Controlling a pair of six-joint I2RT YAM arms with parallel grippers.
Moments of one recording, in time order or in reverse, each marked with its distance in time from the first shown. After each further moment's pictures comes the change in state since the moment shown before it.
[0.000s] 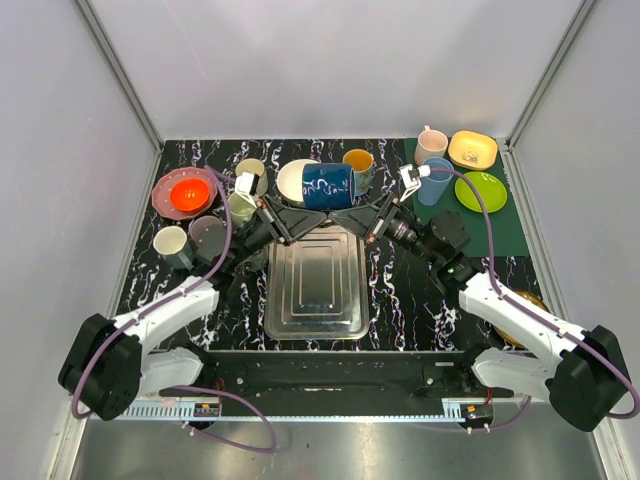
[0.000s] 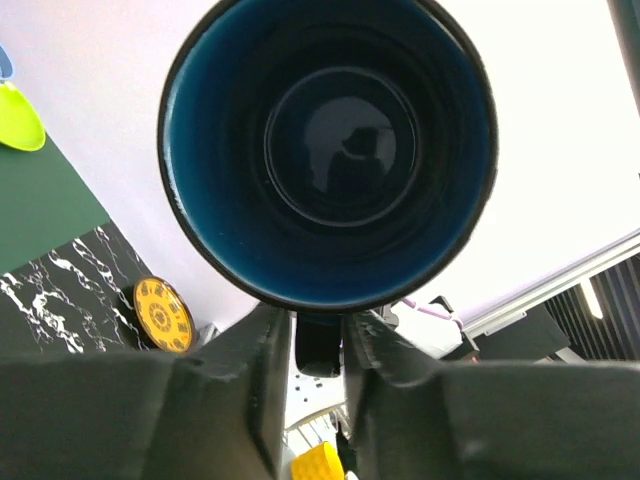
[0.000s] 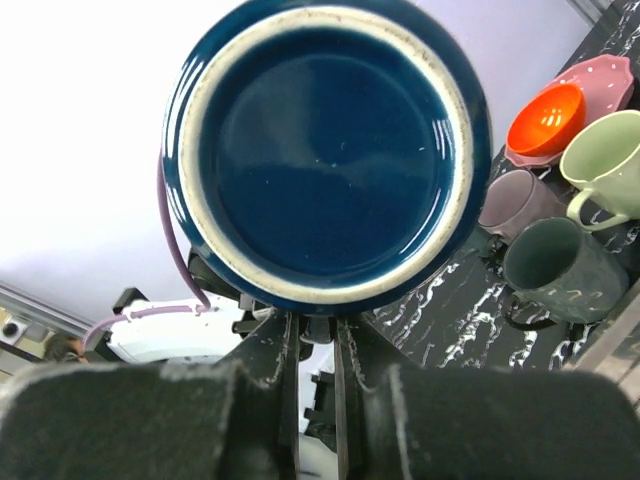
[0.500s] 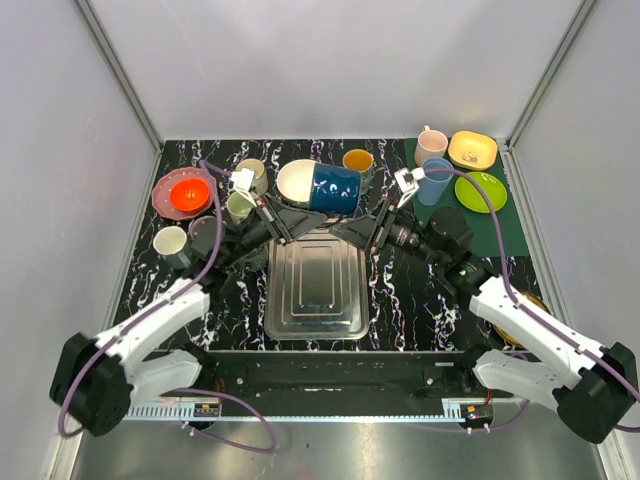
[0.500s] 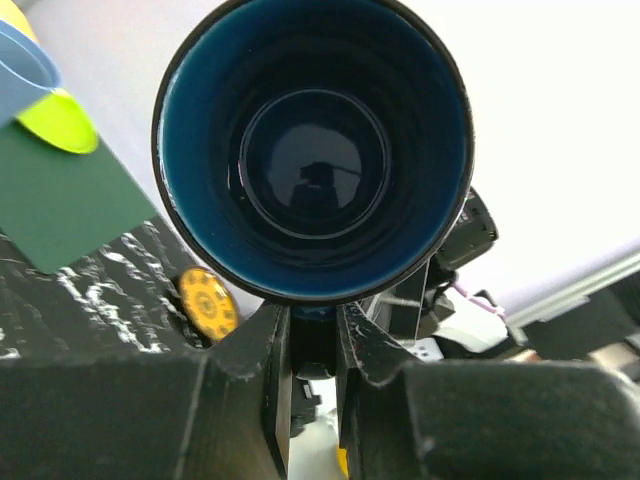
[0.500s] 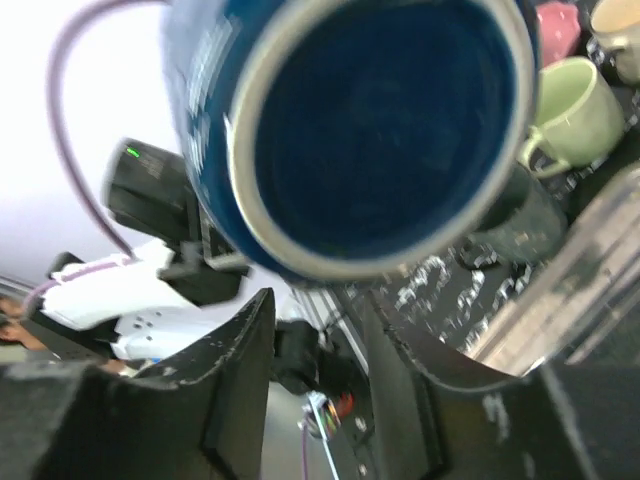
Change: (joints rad) left arm -0.004 -0.032 0.045 -0.122 0.019 0.097; right arm -0.005 -0.066 0.050 -0.235 -0.026 -0.124
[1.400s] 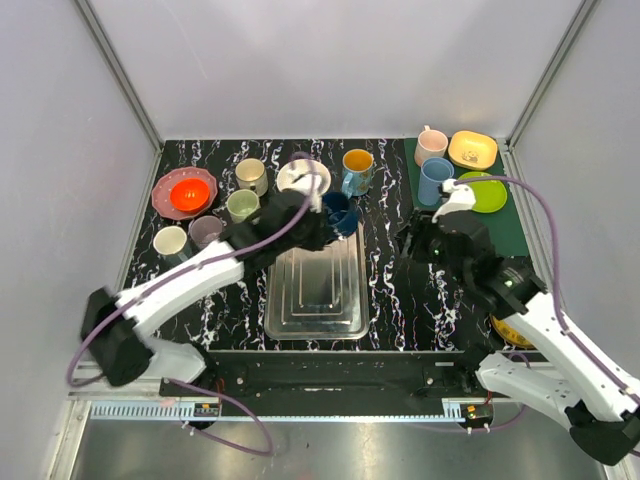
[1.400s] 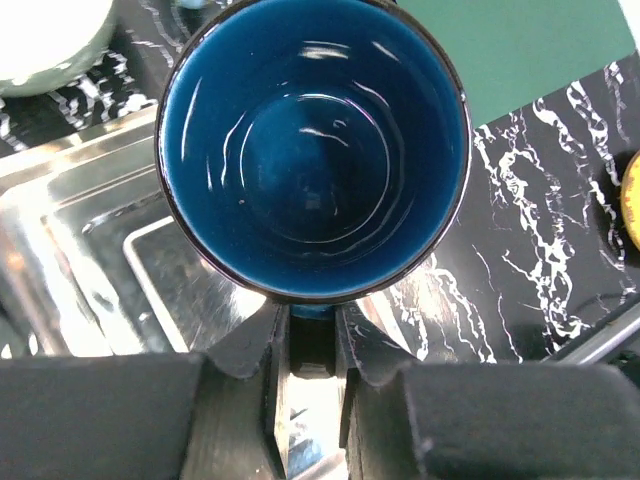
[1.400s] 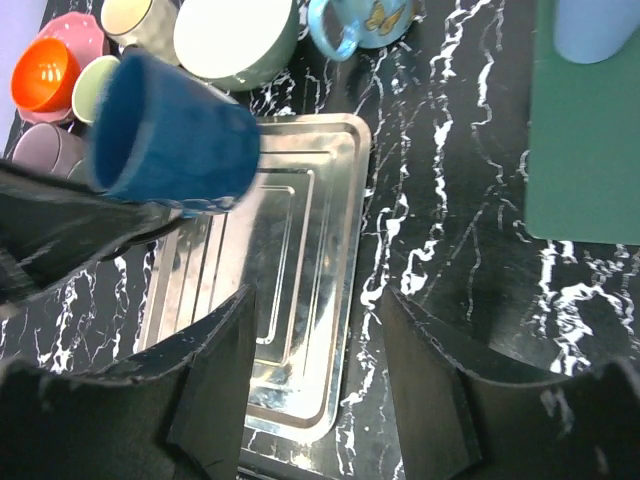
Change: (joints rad) left arm -0.230 0.158 0.474 -1.218 -0.626 0.795; right arm 0.023 -0.150 0.220 -0.967 0.685 -0.380
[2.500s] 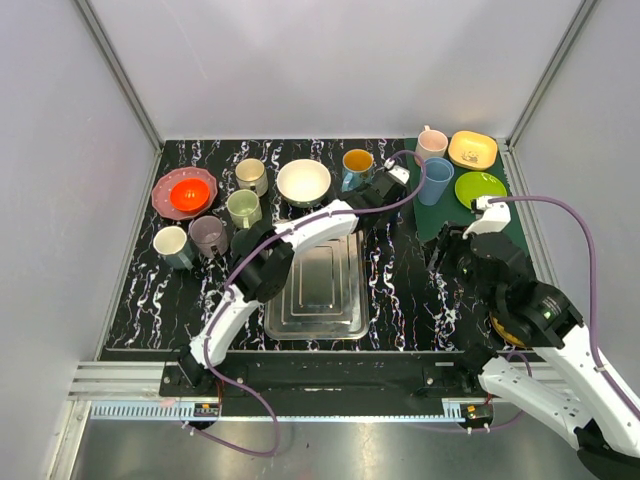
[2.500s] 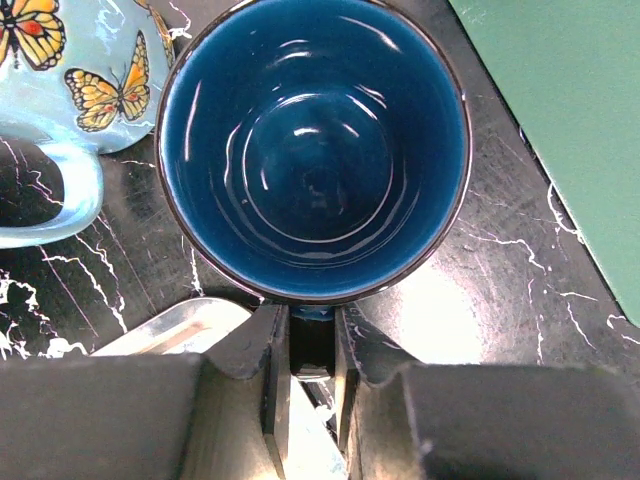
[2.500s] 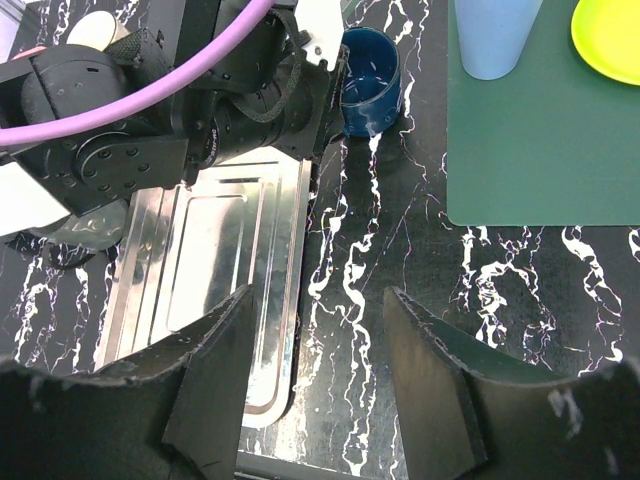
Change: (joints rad) left arm -0.082 1.093 0.947 -0.106 -0.188 0.242; right arm 0.000 -0.198 0.005 -0.167 0.127 -0.044
